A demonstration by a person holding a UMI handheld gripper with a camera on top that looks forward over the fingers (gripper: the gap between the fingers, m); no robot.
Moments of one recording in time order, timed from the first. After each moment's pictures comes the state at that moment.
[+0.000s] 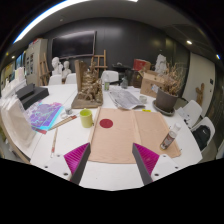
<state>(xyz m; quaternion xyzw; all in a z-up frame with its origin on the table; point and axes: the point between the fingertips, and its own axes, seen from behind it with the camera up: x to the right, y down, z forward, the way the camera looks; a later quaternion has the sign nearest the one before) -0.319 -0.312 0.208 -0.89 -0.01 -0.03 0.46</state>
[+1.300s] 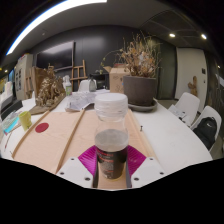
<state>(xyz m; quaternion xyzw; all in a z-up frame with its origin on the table) 0.013 -0.152 0.043 -0.84 0.05 -0.02 0.53</state>
